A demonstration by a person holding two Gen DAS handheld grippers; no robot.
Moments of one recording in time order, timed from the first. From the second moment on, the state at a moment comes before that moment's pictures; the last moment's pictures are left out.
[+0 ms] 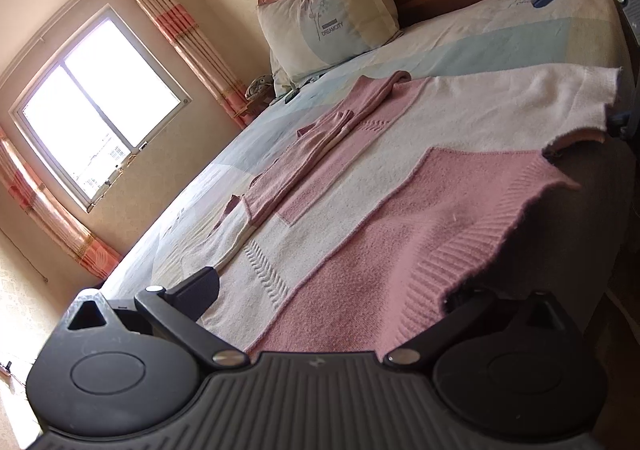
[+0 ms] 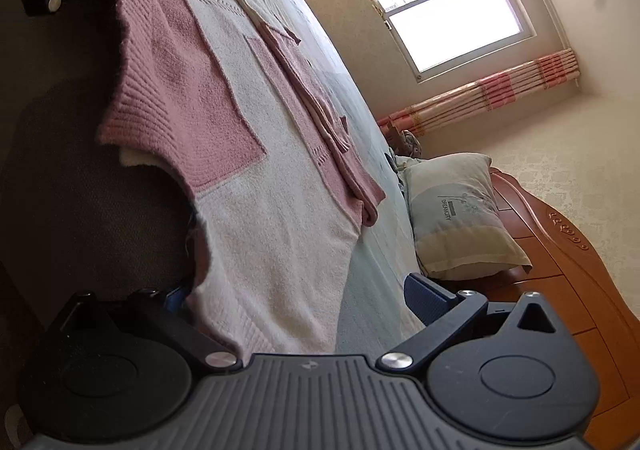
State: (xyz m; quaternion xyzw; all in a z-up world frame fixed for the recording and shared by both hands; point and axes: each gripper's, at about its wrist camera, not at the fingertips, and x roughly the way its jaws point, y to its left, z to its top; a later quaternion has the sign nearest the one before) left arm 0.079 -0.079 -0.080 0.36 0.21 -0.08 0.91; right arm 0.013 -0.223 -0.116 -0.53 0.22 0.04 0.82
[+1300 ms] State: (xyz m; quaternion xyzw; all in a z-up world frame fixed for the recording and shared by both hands) left arm 0.064 -0.081 -0.132 0.60 0.18 0.00 0.78; right arm 0.027 -0.238 -0.140 -0.60 0.13 0.07 0.79
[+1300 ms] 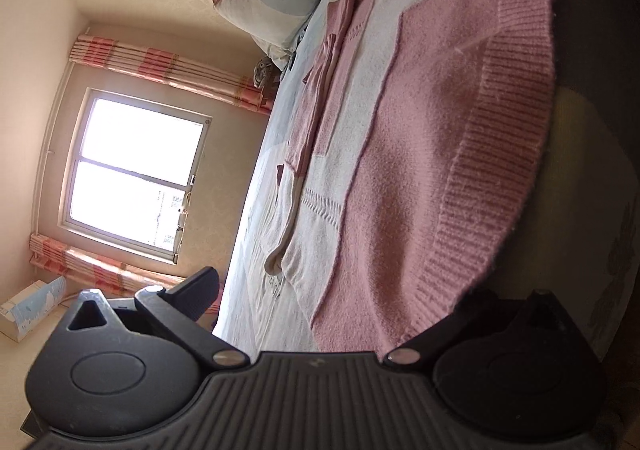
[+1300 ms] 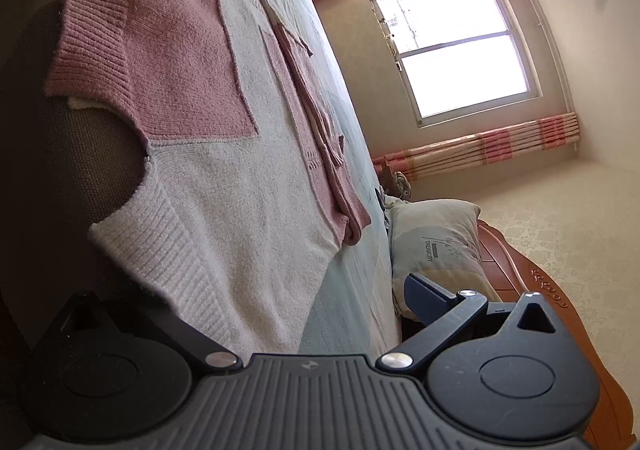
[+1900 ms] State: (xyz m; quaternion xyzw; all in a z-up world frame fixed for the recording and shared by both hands) left arm 0.041 -0.100 -0.156 0.61 0.19 -0.06 0.77; right arm 0.005 -0.231 -0.158 -0.62 0.13 0.12 0.76
